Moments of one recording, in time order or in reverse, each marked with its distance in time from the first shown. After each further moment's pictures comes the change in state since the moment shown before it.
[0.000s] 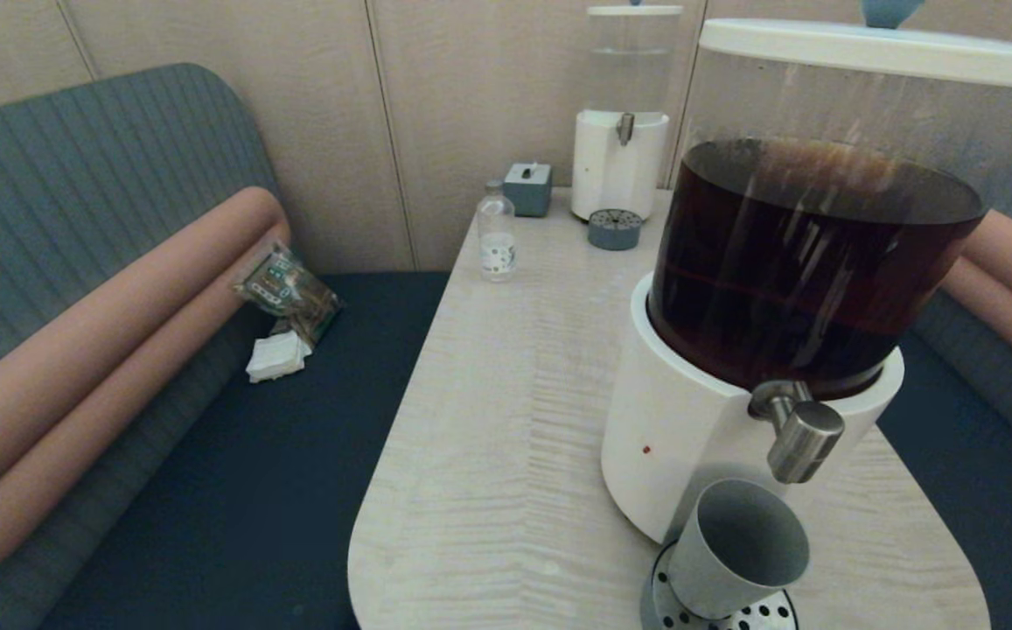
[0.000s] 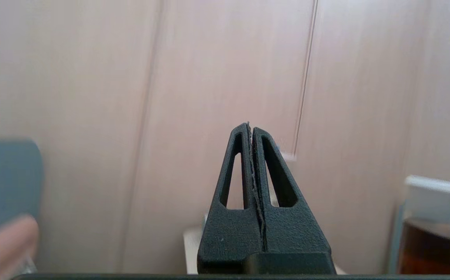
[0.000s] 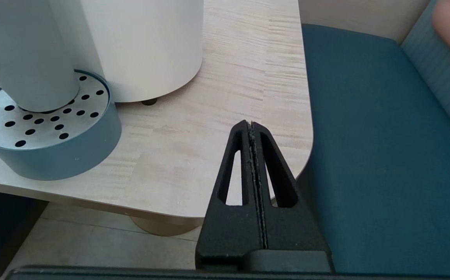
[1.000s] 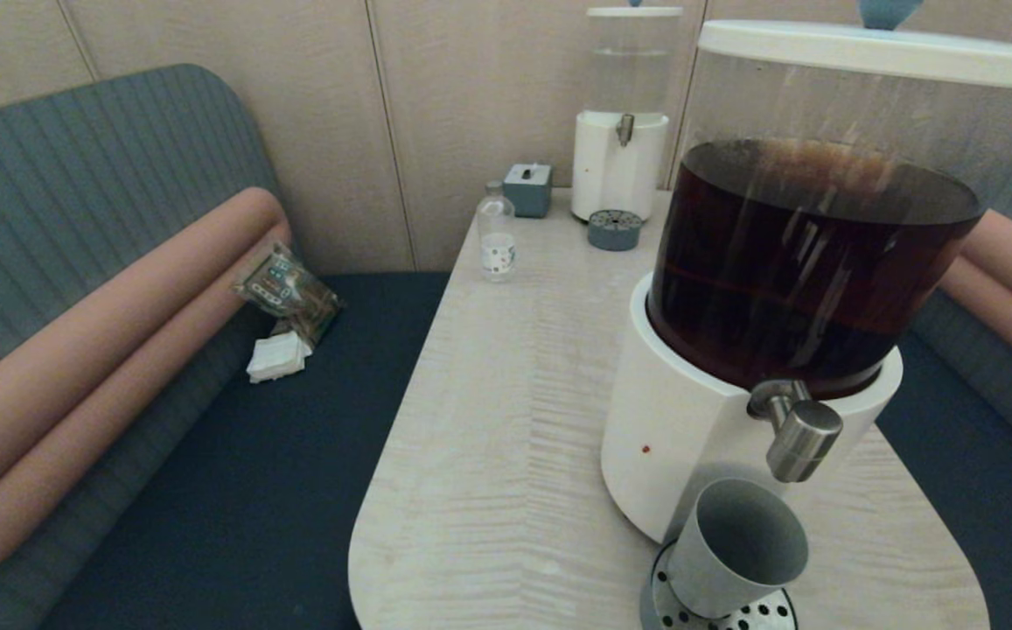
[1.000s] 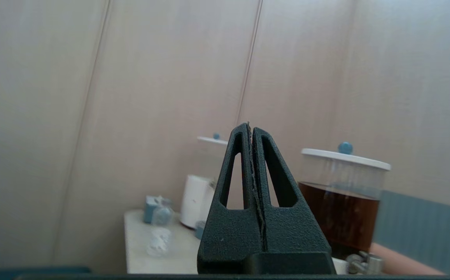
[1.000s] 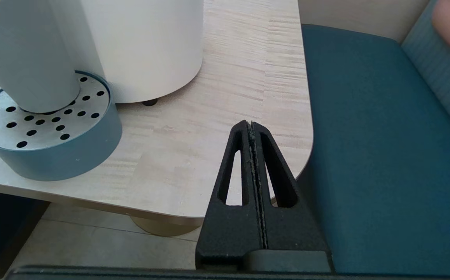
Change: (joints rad) left arm 0.020 -0.589 0.103 0.470 -0.142 -0.200; right arm 0.000 0.000 0.000 -0.001 0.000 0.005
